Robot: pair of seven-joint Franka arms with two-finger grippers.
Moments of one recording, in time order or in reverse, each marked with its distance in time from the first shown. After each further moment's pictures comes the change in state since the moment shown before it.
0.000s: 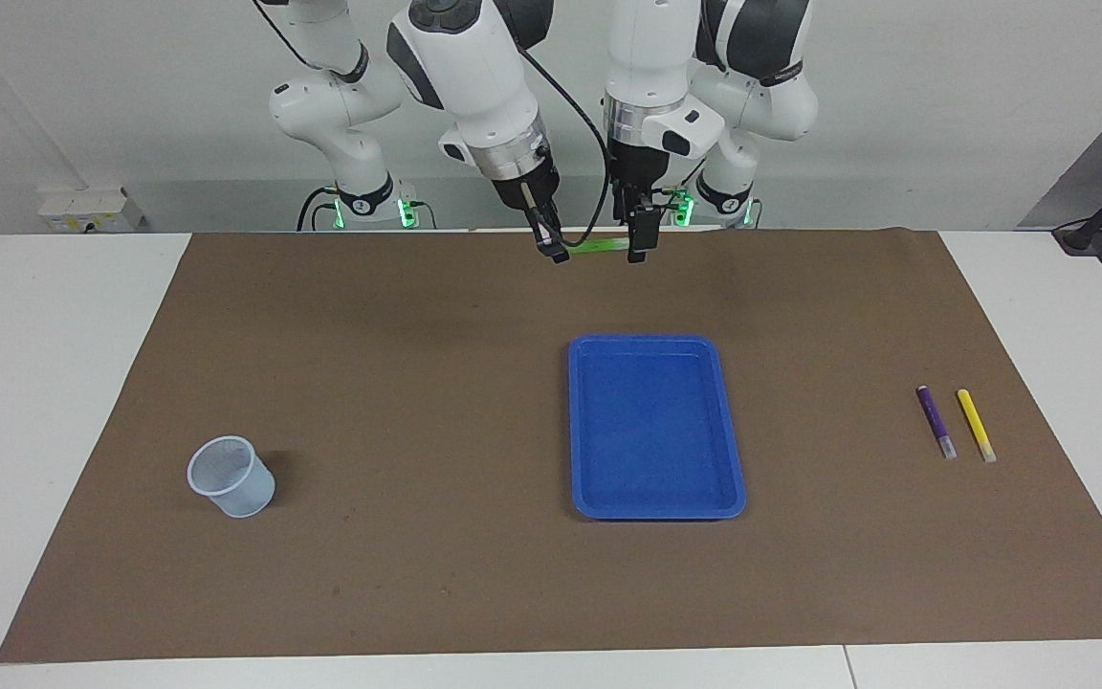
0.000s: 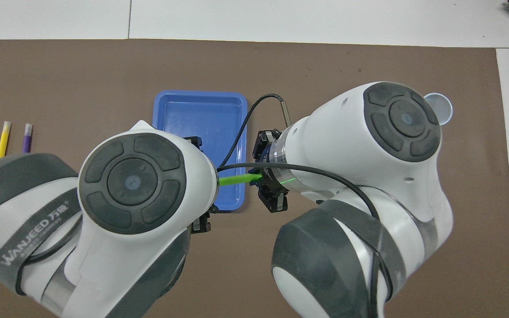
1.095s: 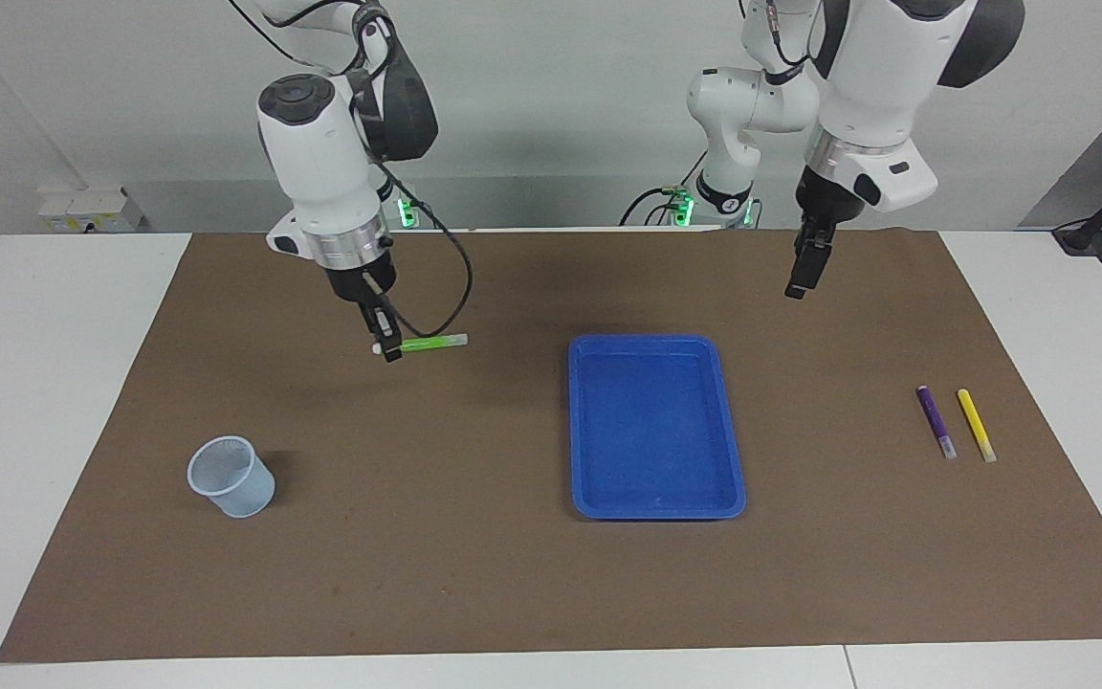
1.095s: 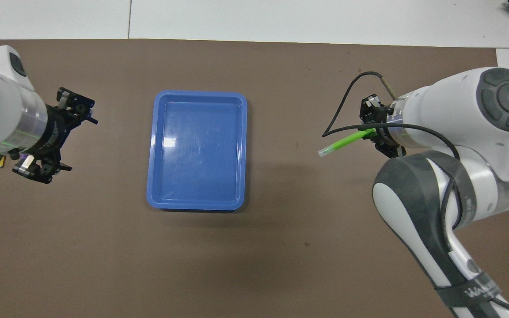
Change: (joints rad) left arm 0.416 -0.018 0.029 -0.002 -0.024 -0.035 1.042; right arm -0.321 -0.053 -0.012 -0.252 -0.299 0.234 -0.668
